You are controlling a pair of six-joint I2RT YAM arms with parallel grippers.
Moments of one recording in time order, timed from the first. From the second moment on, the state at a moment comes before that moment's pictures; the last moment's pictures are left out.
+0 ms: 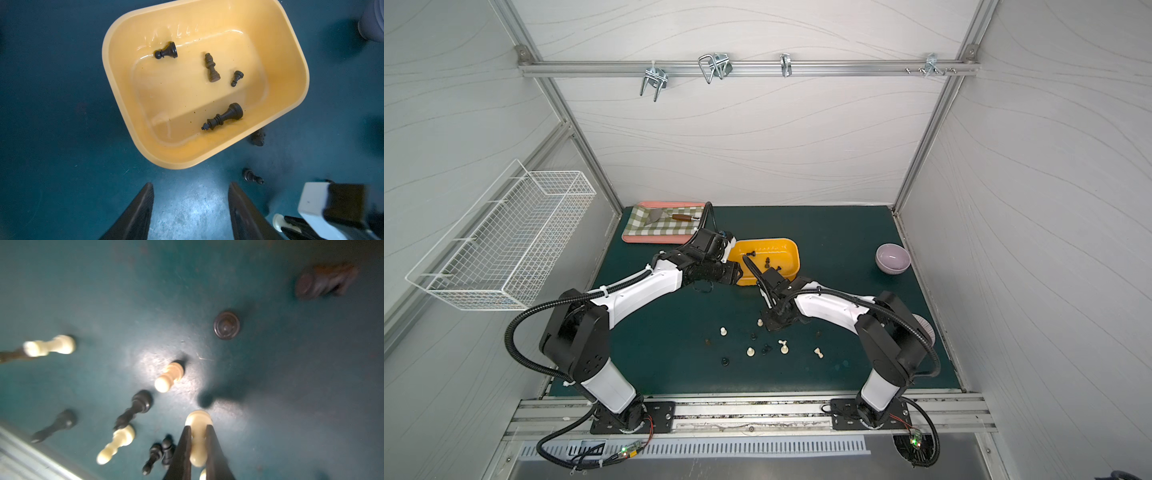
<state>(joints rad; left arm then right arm) -0.51 1.67 1.21 -0.48 0.11 -0.26 0.83 1.62 1.03 -0.65 -0.13 0.36</state>
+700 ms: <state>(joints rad) -0.51 1.62 1.16 -0.48 0.11 -0.26 0.49 1.88 1.58 -0.72 -0.28 0.17</state>
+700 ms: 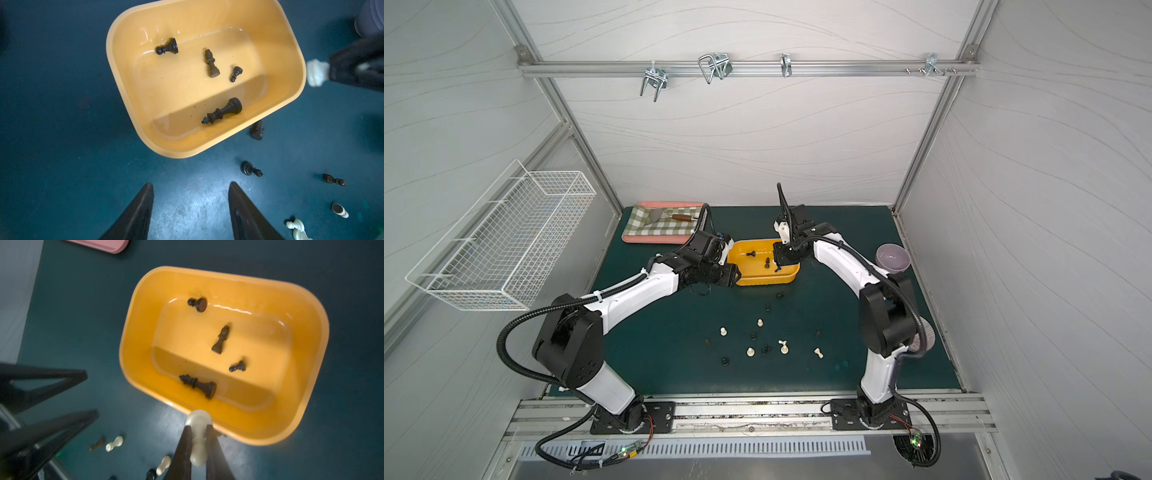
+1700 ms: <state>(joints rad) -0.55 1.54 1.09 -0.49 0.12 -0.29 0.45 2.26 1.97 -0.85 -0.18 0.13</state>
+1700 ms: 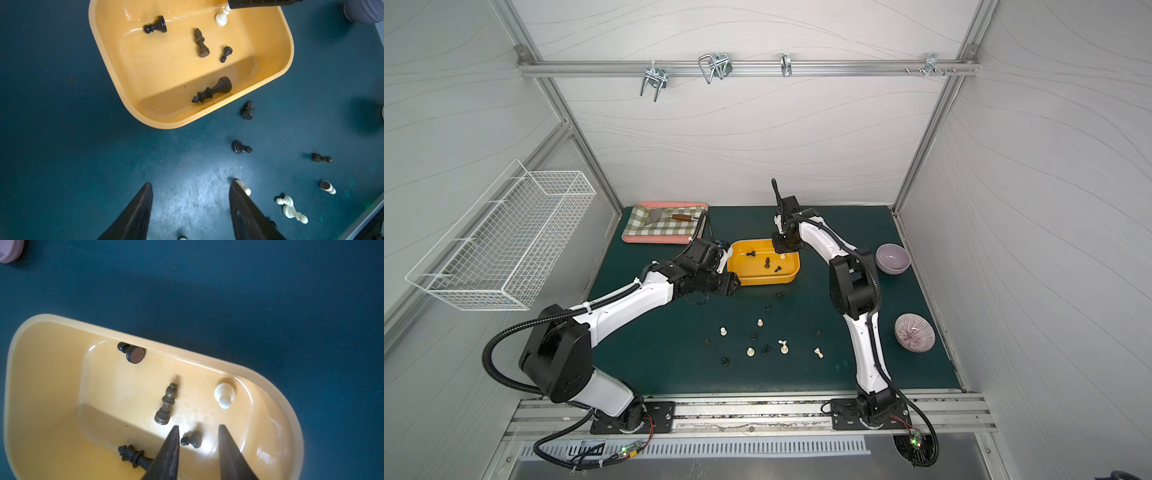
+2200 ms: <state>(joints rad) -0.57 1.54 1.09 -0.49 0.12 -0.29 0.45 2.24 1.97 -0.85 -0.18 0.13</state>
